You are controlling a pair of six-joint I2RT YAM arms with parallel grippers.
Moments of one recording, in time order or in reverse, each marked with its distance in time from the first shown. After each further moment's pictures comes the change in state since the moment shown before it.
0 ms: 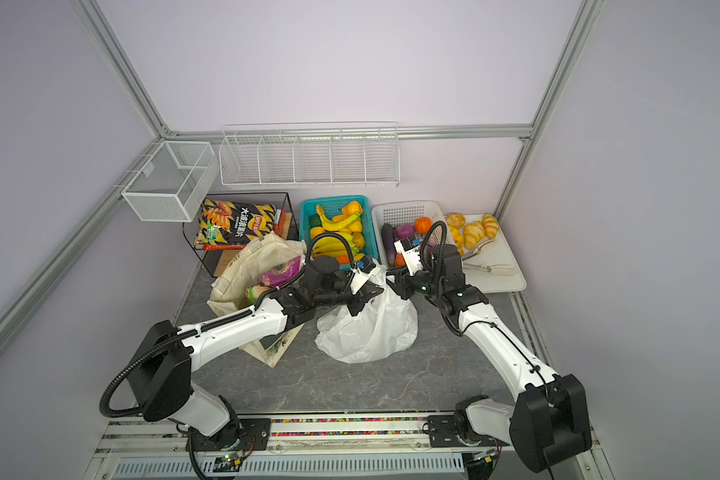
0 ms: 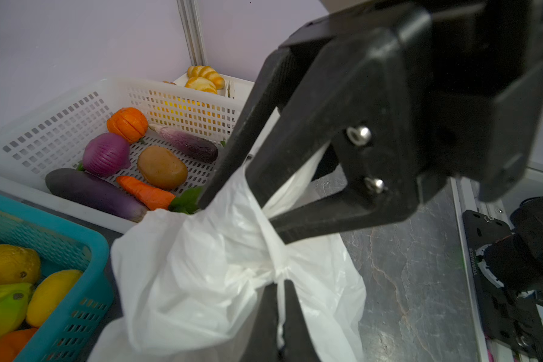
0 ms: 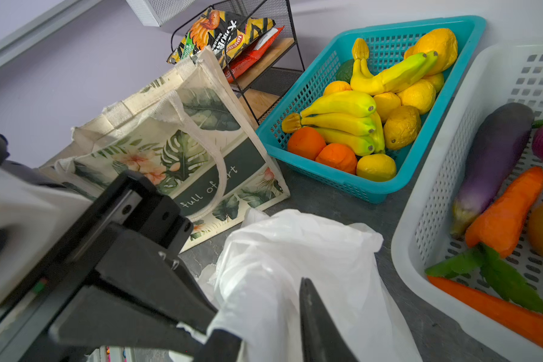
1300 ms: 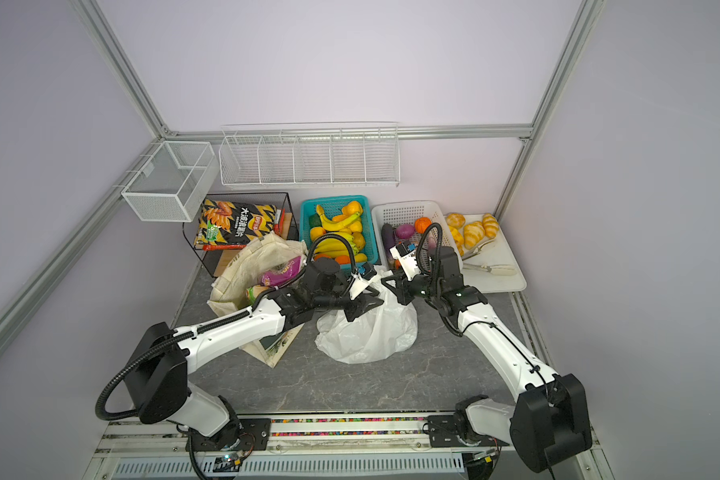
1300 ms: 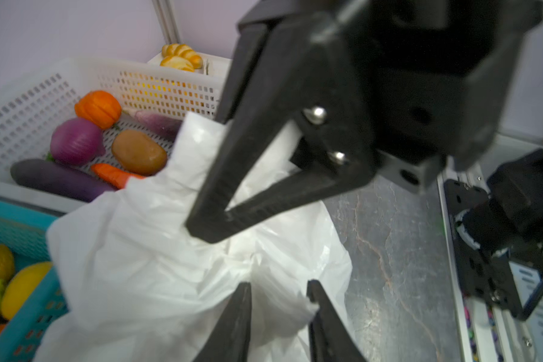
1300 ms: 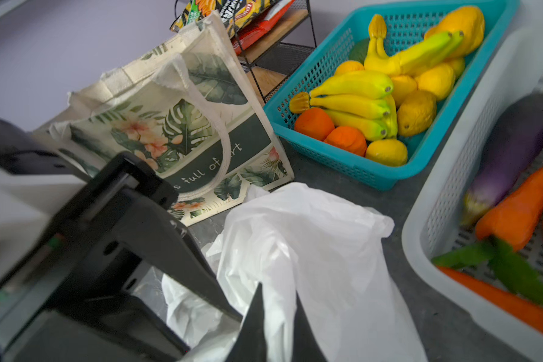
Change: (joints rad) left arm -0.002 -0.049 0.000 -0.137 0.075 0.067; right arm 0.010 -0.002 0.001 -0.056 -0.033 -0.106
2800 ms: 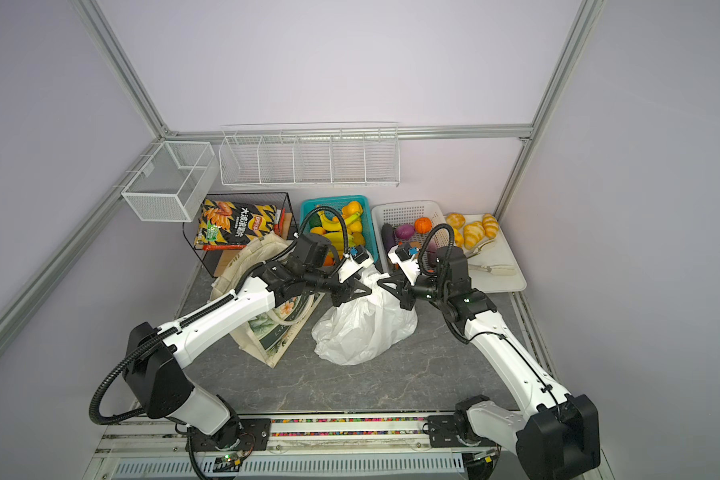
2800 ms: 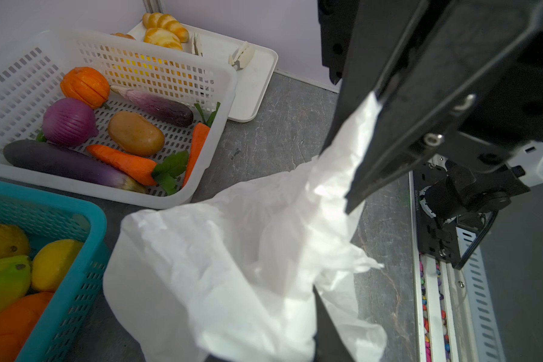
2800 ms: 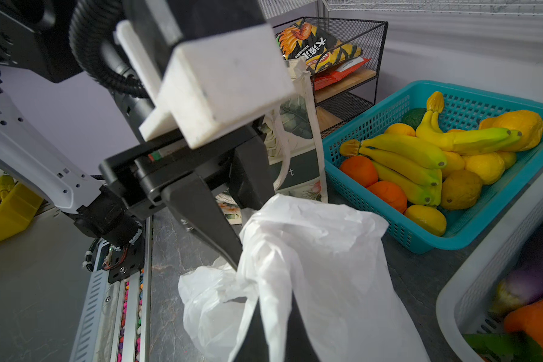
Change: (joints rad) left arm 0.106 0.050 0.261 -0.377 0.117 0.076; right arm -0.003 -0.082 -0.002 0.029 -0.174 -0.121
